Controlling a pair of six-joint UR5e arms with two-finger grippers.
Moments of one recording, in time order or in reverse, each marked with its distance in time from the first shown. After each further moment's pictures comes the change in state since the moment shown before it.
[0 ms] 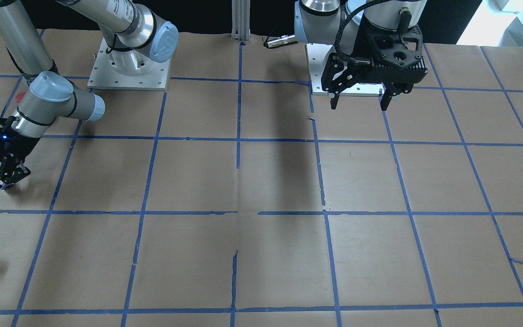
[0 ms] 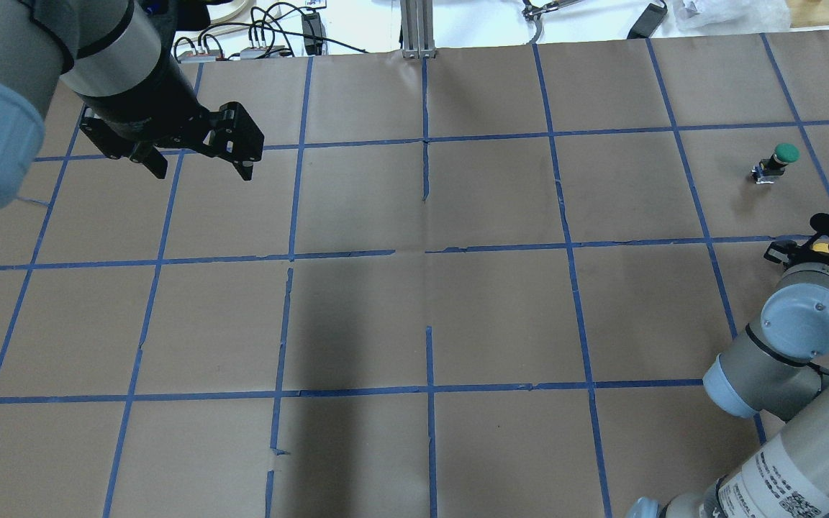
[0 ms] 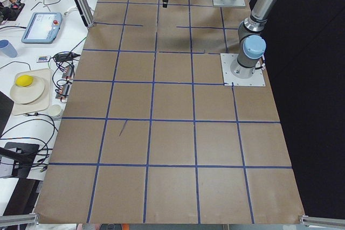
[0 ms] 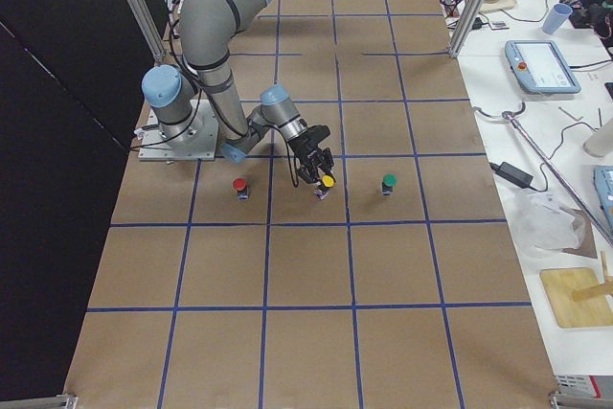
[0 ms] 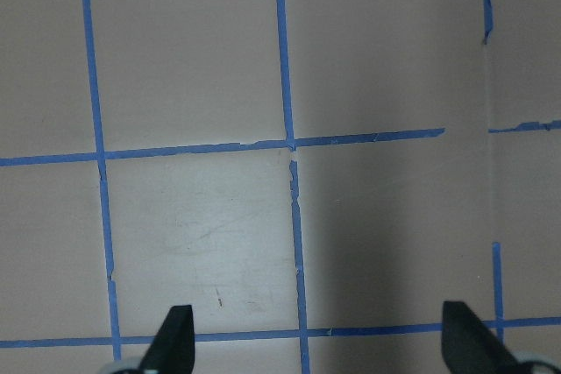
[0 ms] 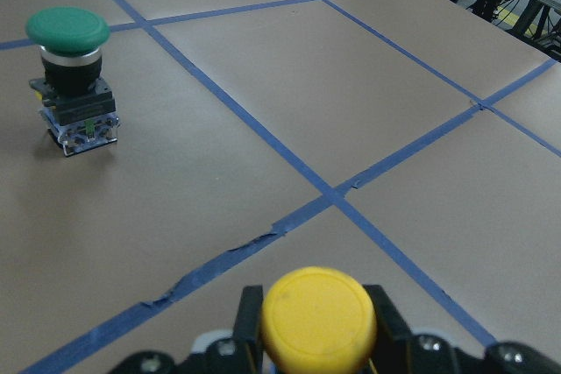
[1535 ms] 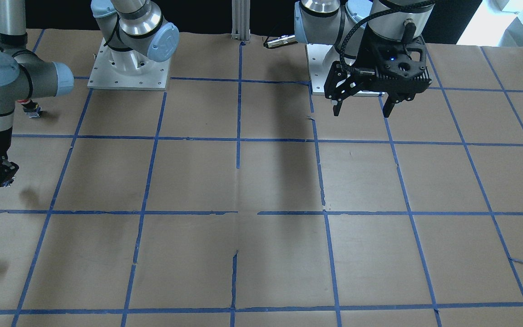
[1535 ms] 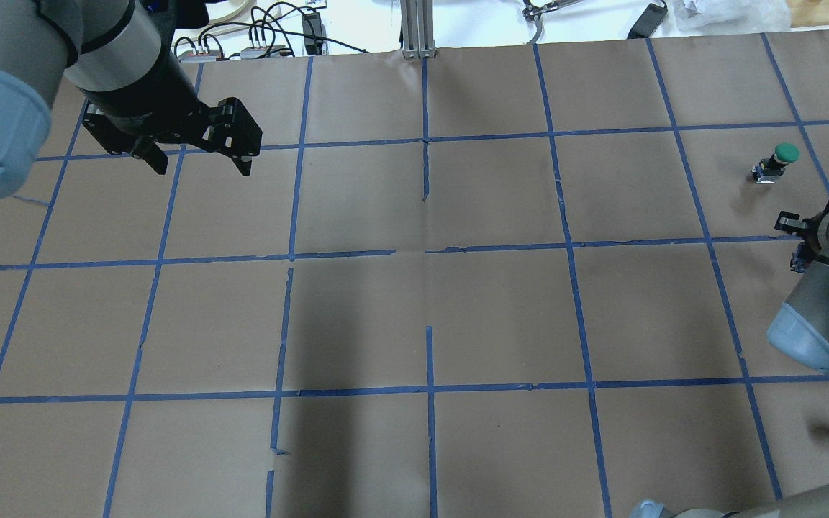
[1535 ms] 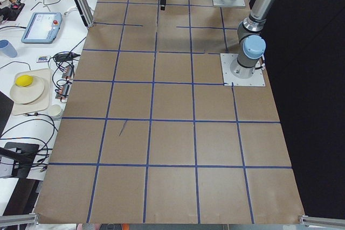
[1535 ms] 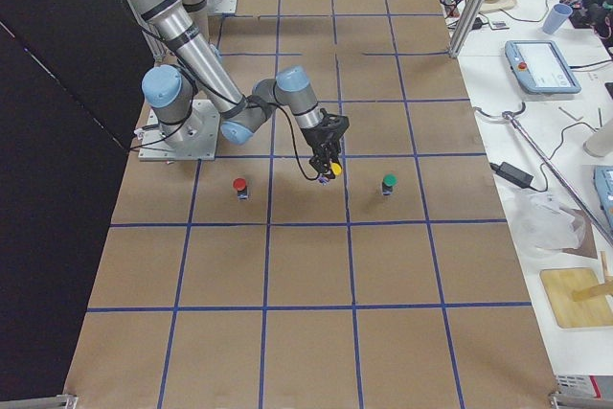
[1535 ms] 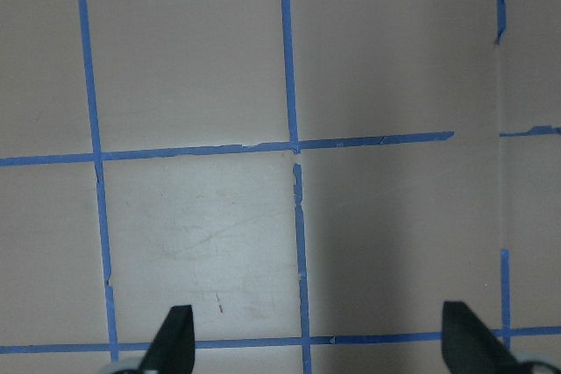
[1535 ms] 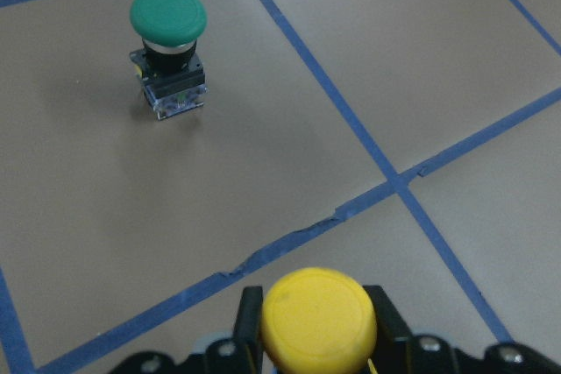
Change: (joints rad) left arm 0.011 -0.021 0.005 0.009 -0.005 0.011; right arm 0.000 -0.326 -0.120 0.744 0.106 -0.057
